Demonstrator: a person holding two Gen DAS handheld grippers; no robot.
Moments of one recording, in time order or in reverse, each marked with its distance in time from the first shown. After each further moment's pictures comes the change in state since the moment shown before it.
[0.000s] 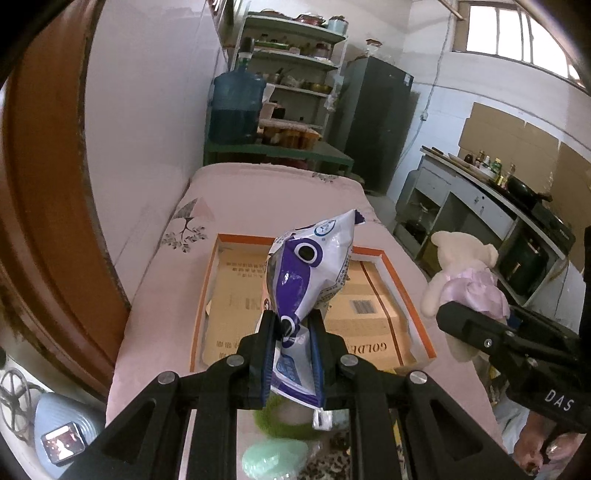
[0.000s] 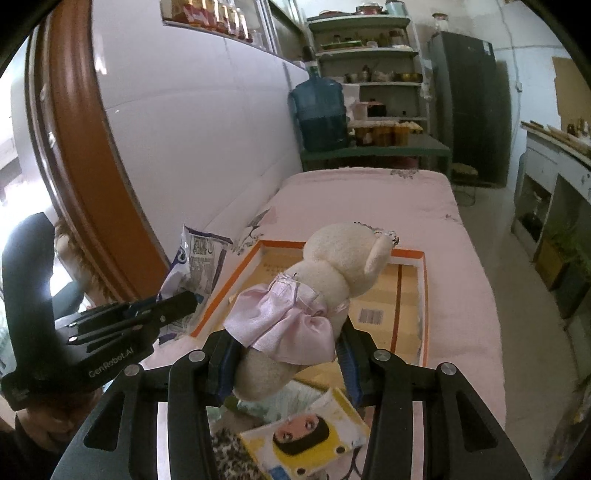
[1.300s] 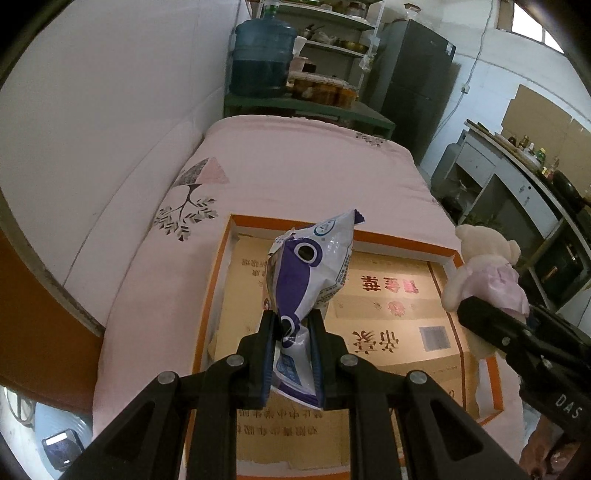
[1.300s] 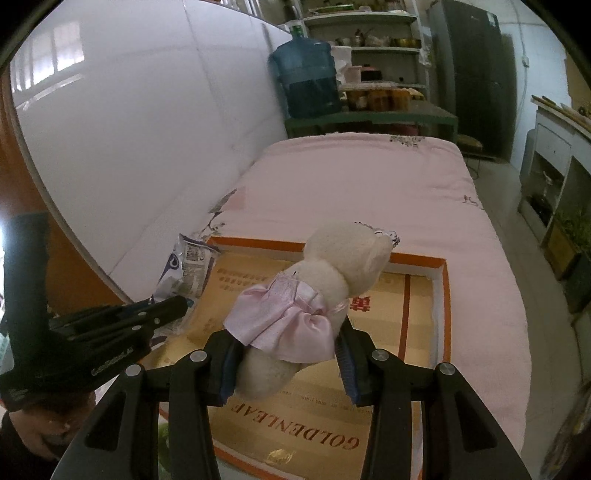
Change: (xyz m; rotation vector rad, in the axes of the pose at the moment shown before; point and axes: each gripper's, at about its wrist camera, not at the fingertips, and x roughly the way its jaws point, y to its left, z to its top) left arm 0.126 0.032 0.037 -0.058 0.172 0.096; right arm 0.130 -0.052 0.038 0.024 0.129 -0.018
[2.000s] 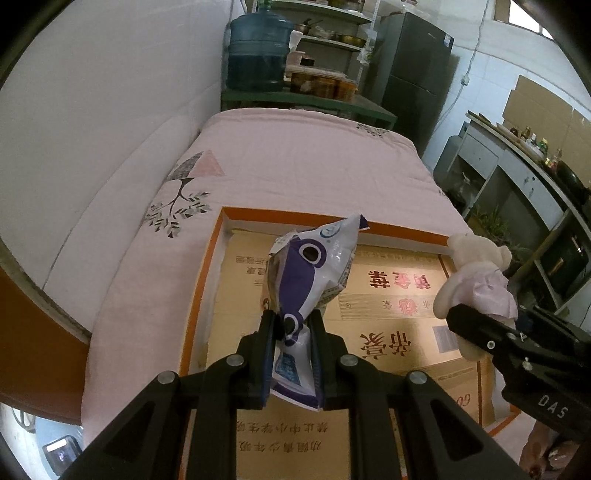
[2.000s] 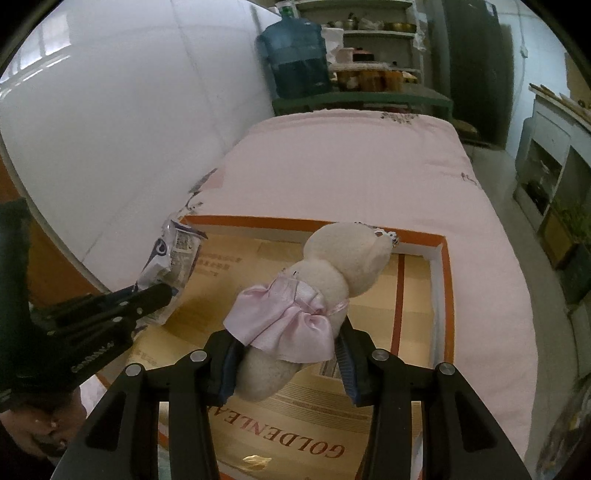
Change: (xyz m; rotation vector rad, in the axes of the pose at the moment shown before) left arm 0.020 -0.005 -0.004 0.024 0.009 0.013; right arm 0.033 -0.018 -0.009 0.013 0.067 -0.036
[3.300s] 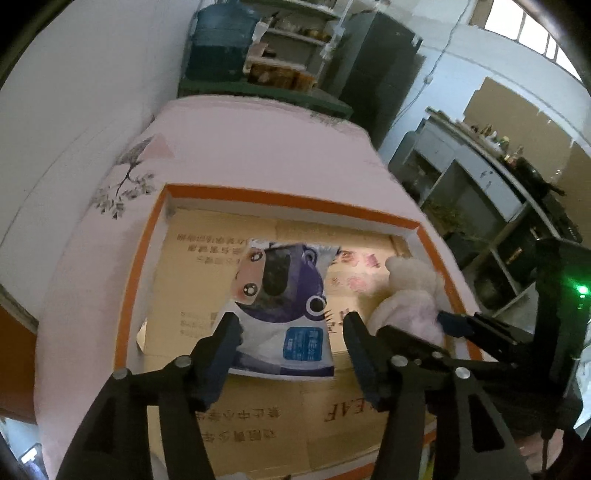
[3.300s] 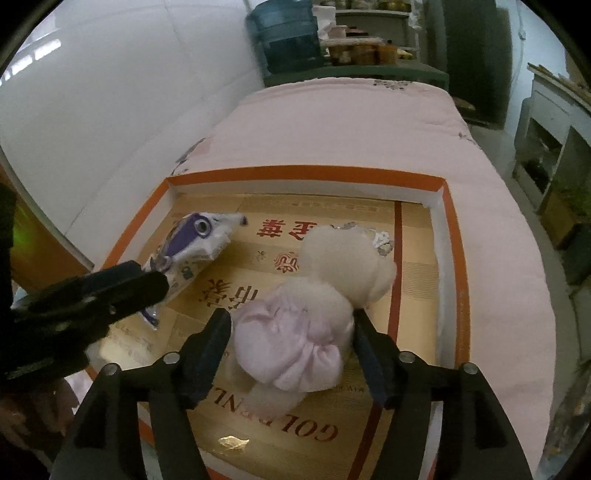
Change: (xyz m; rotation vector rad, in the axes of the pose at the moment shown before) left arm 0.005 -0.009 -0.014 0.021 0.009 -0.210; right arm 0.025 -0.012 -0.028 0.024 0.071 -0.009
